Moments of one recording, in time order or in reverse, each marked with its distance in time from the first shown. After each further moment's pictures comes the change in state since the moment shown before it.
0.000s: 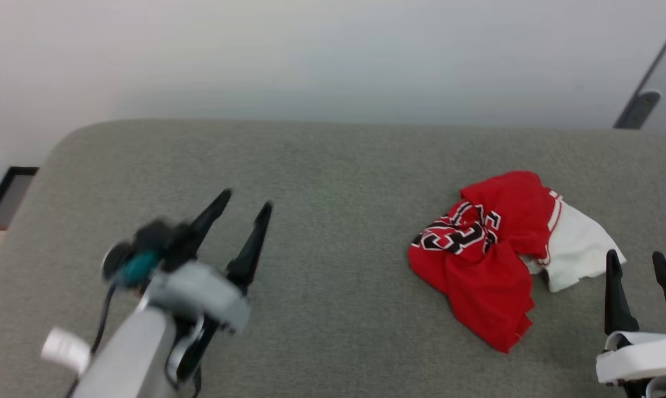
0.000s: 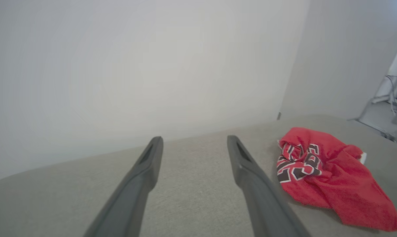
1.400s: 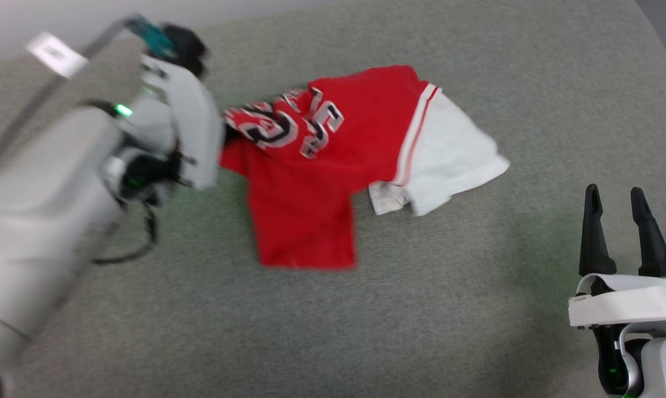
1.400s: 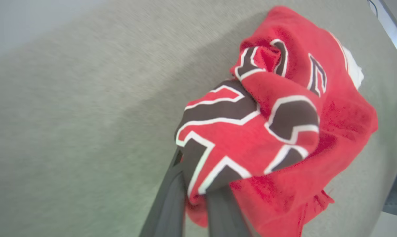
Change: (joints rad) left arm -0.825 0.205 -0.674 0.382 -0.758 -0.001 0.751; right arm -0.155 0.090 0.032 -0.039 0.044 0.000 0.000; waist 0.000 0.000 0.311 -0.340
